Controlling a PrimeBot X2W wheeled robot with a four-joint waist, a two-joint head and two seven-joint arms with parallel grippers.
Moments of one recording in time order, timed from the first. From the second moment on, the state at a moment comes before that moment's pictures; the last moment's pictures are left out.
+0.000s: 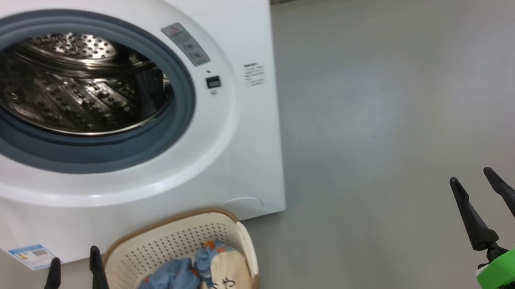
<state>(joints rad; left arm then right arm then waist) -0.06 0.12 0.03 0.29 -0.38 -0.13 -0.26 -0.01 -0.28 0.10 0.19 0.40 0.13 -0.25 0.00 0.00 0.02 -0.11</state>
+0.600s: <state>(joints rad) -0.06 0.11 0.01 0.32 -0.35 -0.13 -0.26 -0.01 -0.27 0.10 0.19 0.40 0.13 -0.25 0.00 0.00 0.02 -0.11</state>
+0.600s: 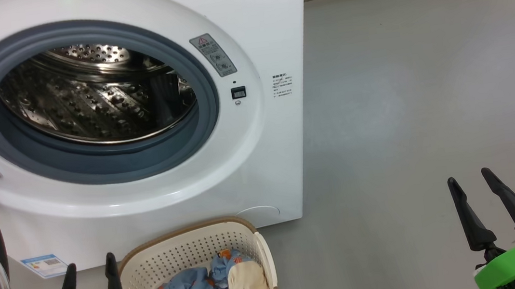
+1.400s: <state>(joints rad) -0.29 0.09 -0.07 0.73 -0.19 -0.12 -0.26 -0.12 -0.21 0.10 0.17 0.40 0.13 -0.25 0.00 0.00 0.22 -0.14</state>
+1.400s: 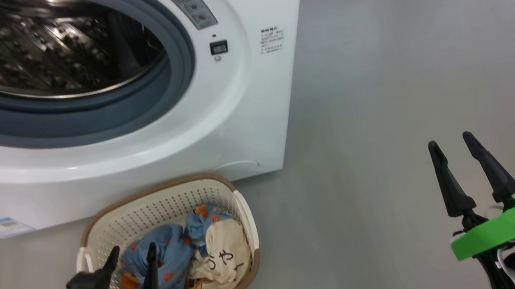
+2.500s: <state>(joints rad) -0.75 0.20 -0.19 1.27 -0.11 -0.12 -0.19 -0.34 -0.12 0.16 0.14 0.38 0.13 -0.25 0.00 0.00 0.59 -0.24</state>
